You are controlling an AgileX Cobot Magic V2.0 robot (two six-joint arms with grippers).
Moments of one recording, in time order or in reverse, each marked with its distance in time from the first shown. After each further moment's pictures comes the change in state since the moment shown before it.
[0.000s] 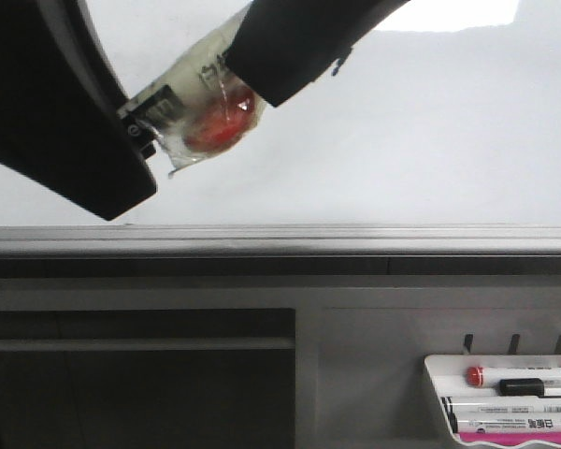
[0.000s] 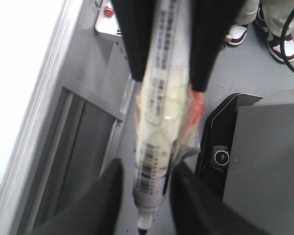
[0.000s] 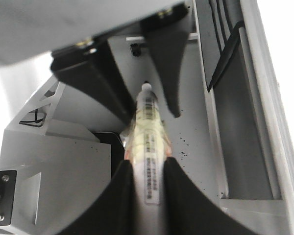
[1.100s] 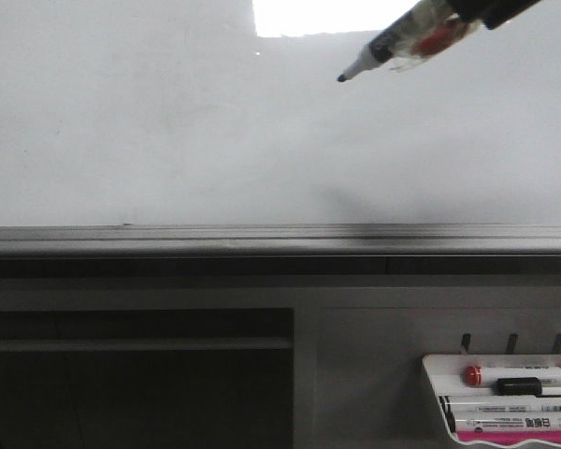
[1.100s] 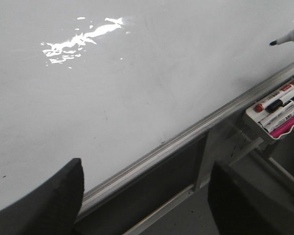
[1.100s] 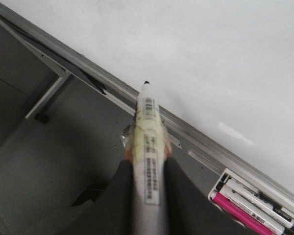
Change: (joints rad) left arm 0.438 -0.483 0.185 0.037 -0.159 -0.334; right arm -0.152 -0.177 0.065 -0.349 -0.154 0.876
